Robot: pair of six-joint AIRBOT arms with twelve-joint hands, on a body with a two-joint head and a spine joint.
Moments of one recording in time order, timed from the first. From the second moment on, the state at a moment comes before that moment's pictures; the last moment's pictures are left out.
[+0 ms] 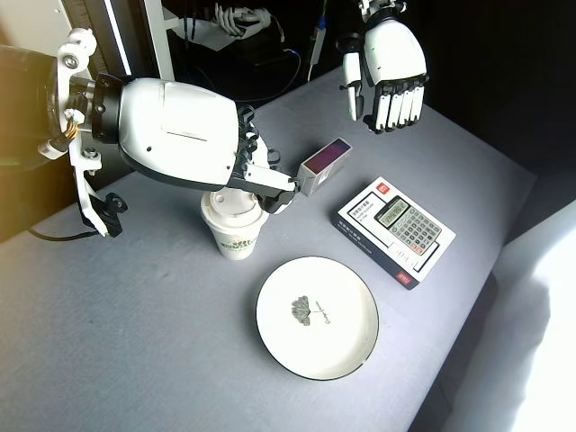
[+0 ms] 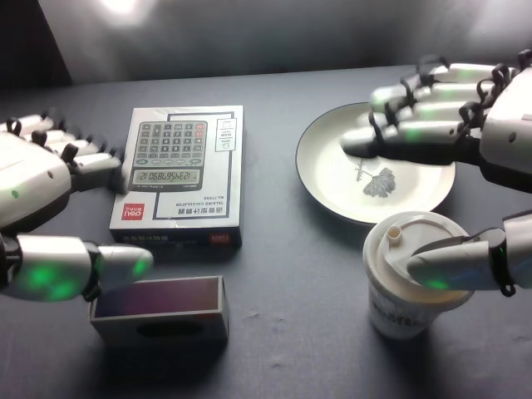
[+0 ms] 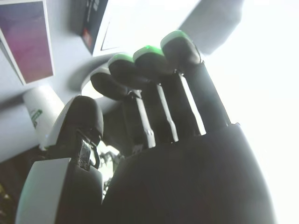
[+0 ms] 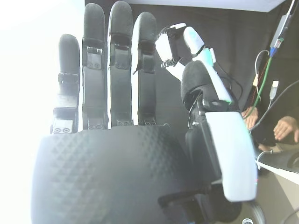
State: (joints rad) left arm 0.43 -0.53 0.62 -0.55 -0.44 1.52; right arm -0.19 -0.62 0.69 -0.45 0.37 -0.56
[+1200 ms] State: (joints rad) left arm 0.46 -0.61 0.58 -0.78 -0.47 1.62; right arm -0.19 -0.62 0.69 -0.45 0.37 -0.56
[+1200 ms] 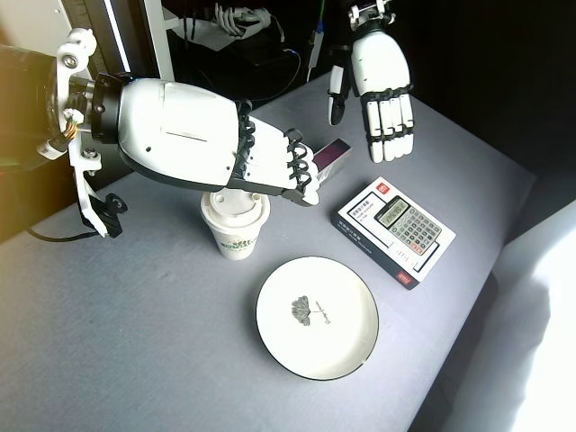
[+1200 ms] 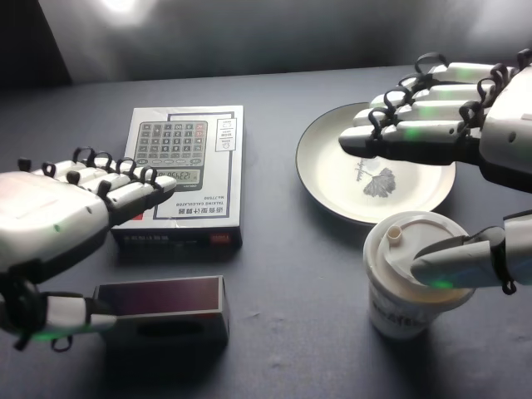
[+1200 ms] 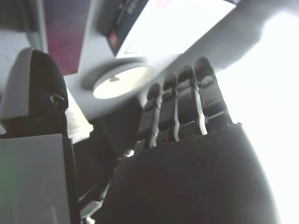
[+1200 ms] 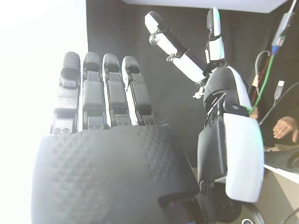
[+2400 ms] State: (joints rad) left arm 0.57 -0.78 0.66 -0.77 -0.51 1.64; right arm -0.19 -0.62 0.69 -0.45 0.37 -0.56
